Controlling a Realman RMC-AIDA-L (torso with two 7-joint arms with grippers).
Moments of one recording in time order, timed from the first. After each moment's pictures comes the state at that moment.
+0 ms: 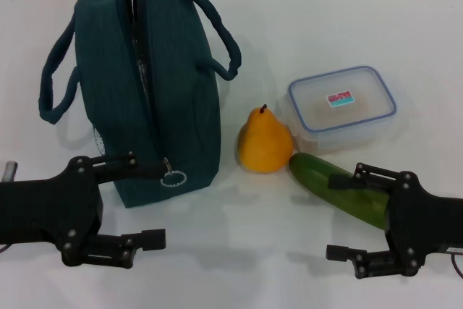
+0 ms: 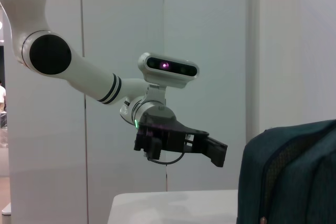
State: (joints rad) left arm -0.23 -1.97 0.93 0.73 1.67 1.98 -1.20; right arm 0.40 2.02 -1.20 -0.46 -1.50 -1.73 0.80
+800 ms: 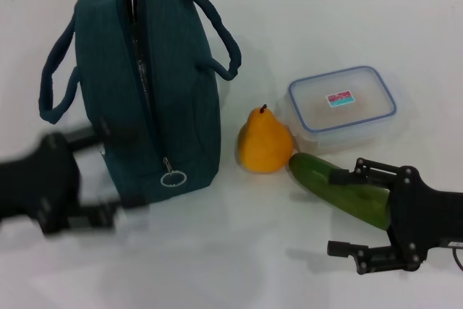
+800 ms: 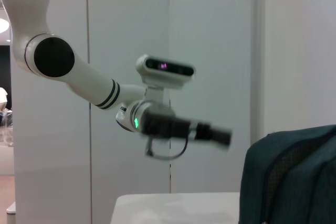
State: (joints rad) left arm -0.22 -1.99 0.81 0.70 1.62 2.03 -1.18; right arm 0.42 2.01 -1.20 -0.46 -1.51 -1.74 0.81
